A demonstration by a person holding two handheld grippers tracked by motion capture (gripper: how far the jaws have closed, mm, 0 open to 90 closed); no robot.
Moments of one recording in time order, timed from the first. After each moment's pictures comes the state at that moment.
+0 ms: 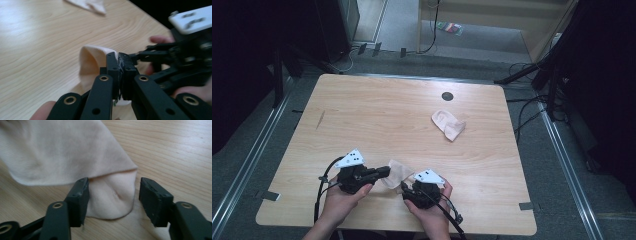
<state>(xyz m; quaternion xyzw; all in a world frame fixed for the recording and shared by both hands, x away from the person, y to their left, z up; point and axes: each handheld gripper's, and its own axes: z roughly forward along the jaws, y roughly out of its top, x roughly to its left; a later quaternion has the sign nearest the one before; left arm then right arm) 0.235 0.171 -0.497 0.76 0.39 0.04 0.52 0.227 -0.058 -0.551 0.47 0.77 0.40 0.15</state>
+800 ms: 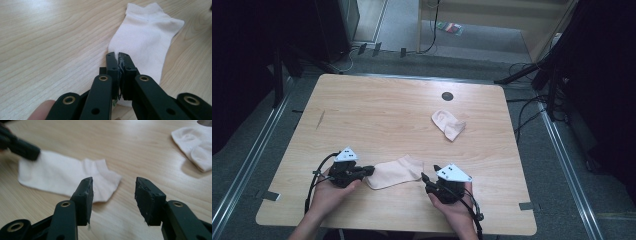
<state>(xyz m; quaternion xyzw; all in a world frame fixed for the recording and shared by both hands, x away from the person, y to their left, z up) 0.263 0.210 -0.536 0.80 0.43 0.07 0.40 0.236 -0.120 -0.523 0.41 0.77 0.45 0.20</state>
